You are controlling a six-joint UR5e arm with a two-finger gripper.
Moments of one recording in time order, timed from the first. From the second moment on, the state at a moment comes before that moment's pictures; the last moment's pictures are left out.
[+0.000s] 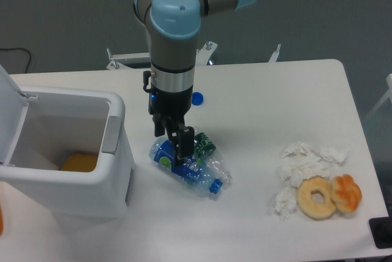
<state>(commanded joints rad) 2.33 -1.78 -1.69 -0.94 1.37 1.64</state>
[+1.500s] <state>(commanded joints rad) 2.31 -1.86 -1.84 -0.94 1.54 2.09</state>
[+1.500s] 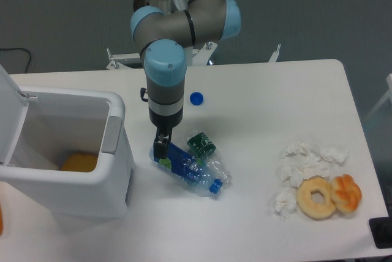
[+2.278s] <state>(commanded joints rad) 2.29 -1.96 -1.80 -0.93 1.59 2.11</state>
